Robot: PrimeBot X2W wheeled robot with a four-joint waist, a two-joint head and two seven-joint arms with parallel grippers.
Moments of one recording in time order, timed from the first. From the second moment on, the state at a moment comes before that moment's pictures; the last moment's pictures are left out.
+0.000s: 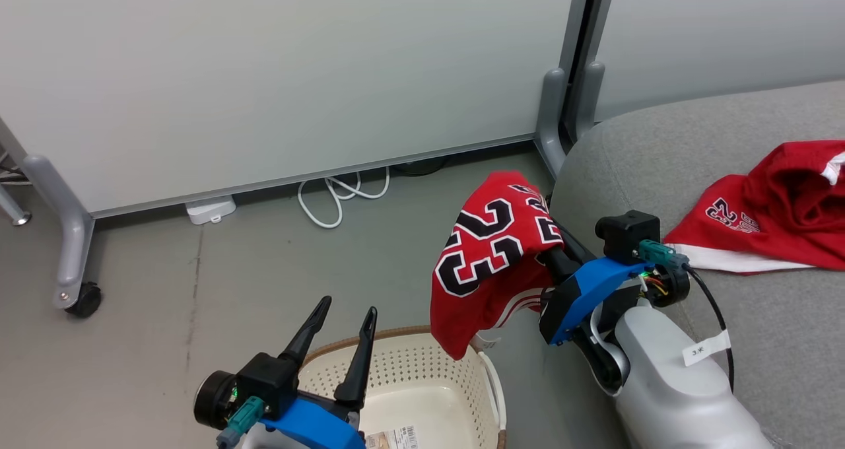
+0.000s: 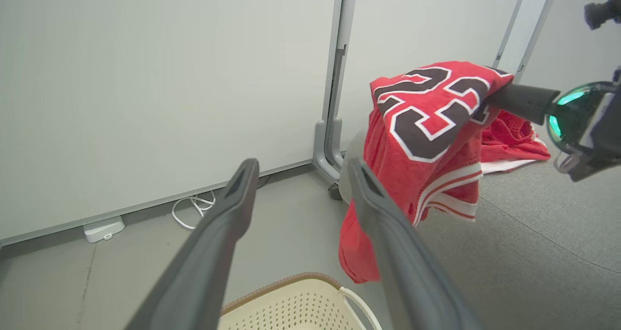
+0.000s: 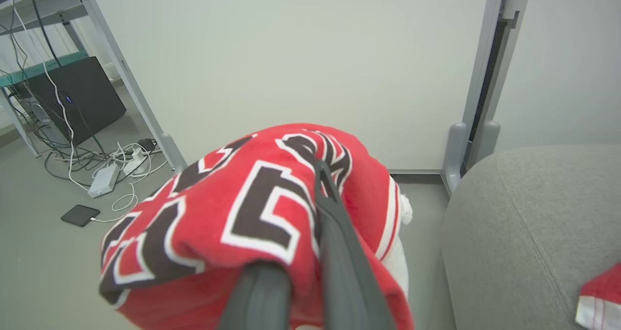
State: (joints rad) left arm -0.11 0.12 -0.39 0.33 -0.30 -0.13 -0.26; right arm -0.63 -0.05 0.40 0.89 0.40 0.13 -0.26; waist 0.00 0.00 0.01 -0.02
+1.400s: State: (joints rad) left arm -0.17 0.14 -0.43 0.31 -0.30 -0.13 -0.26; right arm -0.62 -0.05 0.34 0.82 0.39 0.13 -0.26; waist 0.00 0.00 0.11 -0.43
